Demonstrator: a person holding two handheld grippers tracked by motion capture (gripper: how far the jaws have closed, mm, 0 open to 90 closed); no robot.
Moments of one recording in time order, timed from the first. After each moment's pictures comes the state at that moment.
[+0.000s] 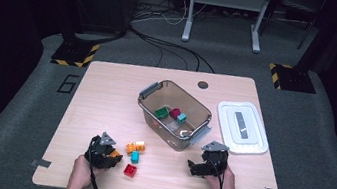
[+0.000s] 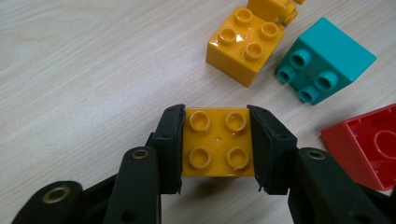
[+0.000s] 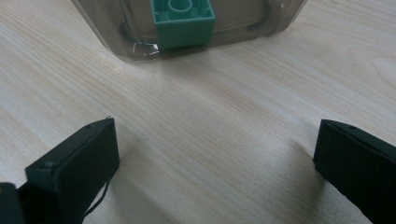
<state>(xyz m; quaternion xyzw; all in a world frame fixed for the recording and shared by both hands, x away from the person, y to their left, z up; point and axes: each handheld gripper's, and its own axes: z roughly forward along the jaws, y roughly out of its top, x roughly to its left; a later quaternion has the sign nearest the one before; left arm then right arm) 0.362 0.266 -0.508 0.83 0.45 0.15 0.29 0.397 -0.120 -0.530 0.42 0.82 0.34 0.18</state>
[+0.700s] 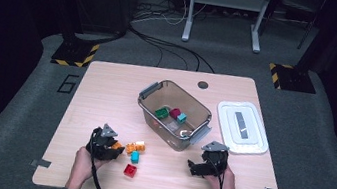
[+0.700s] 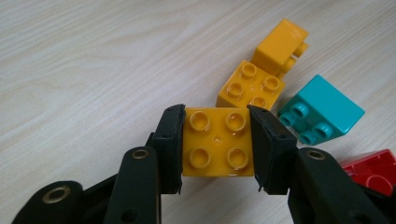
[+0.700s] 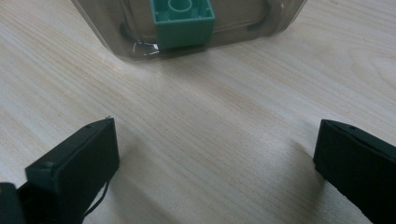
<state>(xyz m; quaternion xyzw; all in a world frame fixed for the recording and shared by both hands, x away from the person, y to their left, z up) 0.379 0.263 -0.487 0.83 0.44 0.16 0.30 0.397 -0.120 -0.530 0.42 0.82 0.34 0.18</state>
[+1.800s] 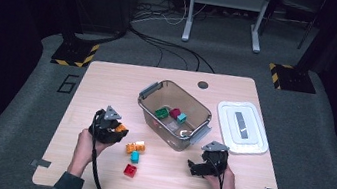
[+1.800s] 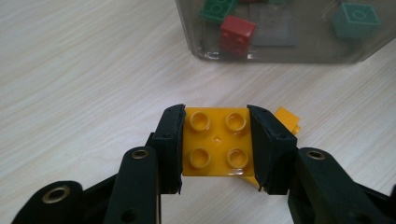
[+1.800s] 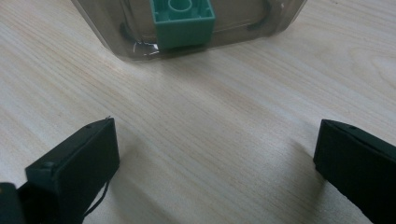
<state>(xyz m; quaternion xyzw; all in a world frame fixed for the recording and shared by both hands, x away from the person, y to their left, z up) 0.406 0.253 -0.432 0.84 0.41 0.20 0.31 0.397 -0.119 -0.529 0.43 0.82 0.34 0.17</state>
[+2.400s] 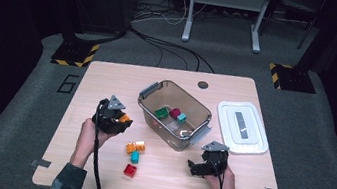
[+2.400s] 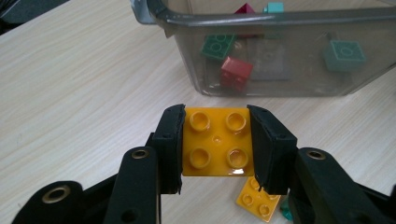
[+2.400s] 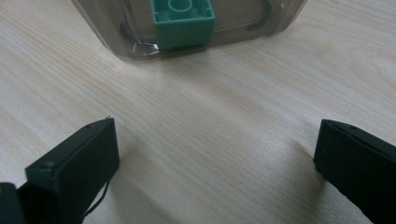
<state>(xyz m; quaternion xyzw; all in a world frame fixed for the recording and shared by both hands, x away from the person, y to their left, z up) 0.422 0.243 -0.402 0.84 0.39 0.21 0.32 0.397 -0.119 -0.529 0.43 0.82 0.34 0.17</state>
